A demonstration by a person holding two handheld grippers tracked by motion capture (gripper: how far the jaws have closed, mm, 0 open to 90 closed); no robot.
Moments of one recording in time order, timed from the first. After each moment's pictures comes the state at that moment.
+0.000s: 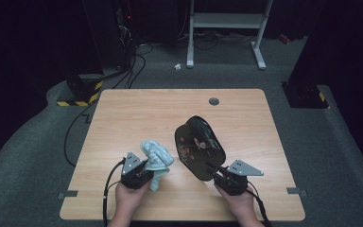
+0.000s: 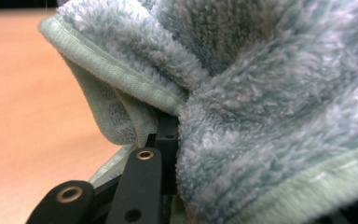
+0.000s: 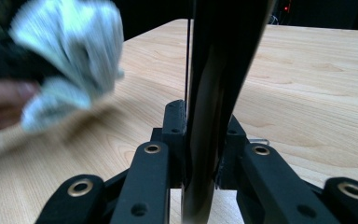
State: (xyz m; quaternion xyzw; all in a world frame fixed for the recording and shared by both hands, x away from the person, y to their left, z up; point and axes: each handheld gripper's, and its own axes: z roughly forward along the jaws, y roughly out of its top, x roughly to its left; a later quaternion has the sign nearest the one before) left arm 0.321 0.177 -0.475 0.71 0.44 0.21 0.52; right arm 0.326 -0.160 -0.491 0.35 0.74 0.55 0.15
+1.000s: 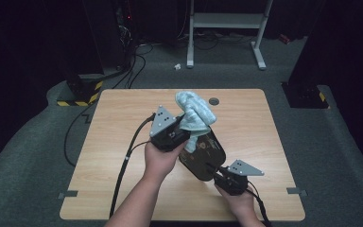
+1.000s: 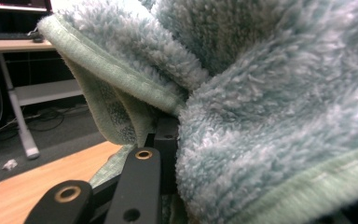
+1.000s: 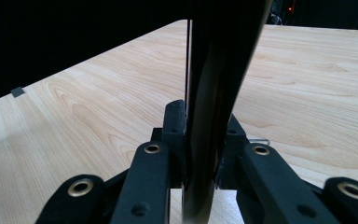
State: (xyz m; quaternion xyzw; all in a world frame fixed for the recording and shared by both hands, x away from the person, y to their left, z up) left arm 0.370 0.080 -0.328 0.68 0.32 0.23 0.61; right arm 0.327 -0.161 -0.492 0.34 0.74 0.56 0.14
